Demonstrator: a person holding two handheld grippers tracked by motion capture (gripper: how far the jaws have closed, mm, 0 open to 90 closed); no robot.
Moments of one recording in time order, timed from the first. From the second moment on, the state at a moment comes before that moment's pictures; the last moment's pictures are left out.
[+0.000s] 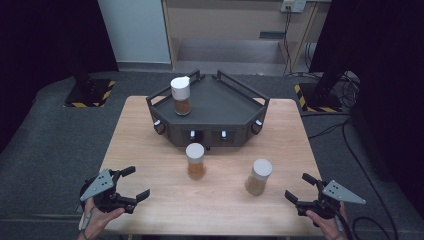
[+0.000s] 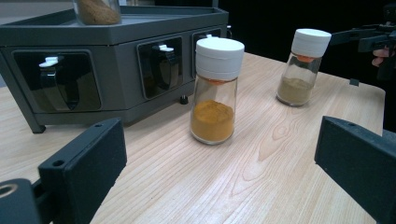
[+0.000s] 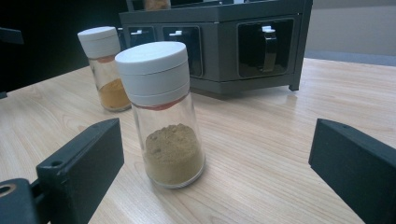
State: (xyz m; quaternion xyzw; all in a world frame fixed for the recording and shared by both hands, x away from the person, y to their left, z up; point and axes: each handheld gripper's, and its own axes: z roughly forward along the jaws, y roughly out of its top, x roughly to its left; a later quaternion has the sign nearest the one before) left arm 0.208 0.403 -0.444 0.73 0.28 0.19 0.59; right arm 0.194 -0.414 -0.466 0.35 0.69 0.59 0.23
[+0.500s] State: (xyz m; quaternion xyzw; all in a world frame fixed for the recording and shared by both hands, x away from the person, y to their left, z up) left arm 0.209 0.402 -0.445 0.73 0.29 0.20 0.59; right arm 0.192 -0.414 -0.466 0.35 0.69 0.59 0.23
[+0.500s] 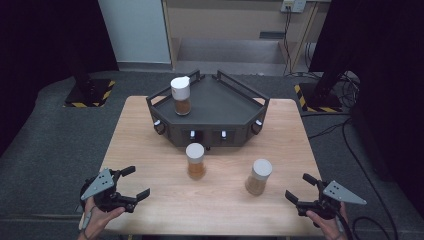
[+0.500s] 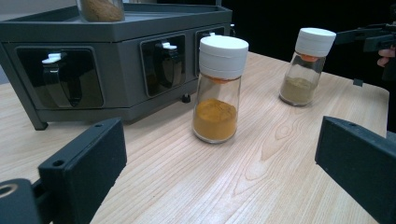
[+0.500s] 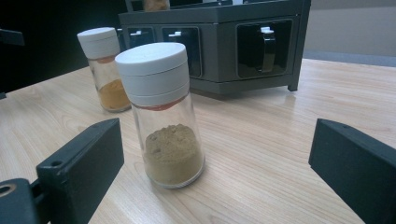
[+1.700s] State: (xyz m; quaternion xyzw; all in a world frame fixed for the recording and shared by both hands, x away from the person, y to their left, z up) left arm 0.209 0.406 -0.445 0.72 0.31 0.19 0.59; right arm 0.192 -0.415 -0.448 0.34 0.68 0.61 0.22
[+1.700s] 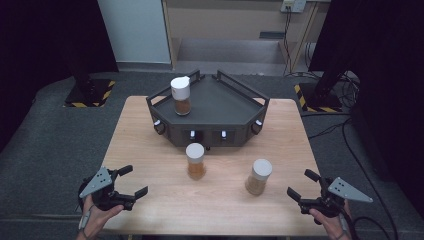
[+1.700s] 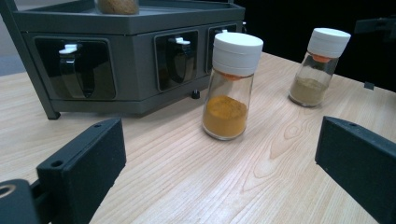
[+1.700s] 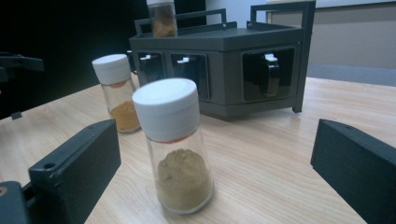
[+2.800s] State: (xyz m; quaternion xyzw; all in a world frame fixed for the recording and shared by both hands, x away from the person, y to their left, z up) left arm 0.212 0.405 -0.444 0.73 0.31 0.18 0.59; right arm 0.250 -0.365 -0.318 0.27 0.73 0.60 0.18
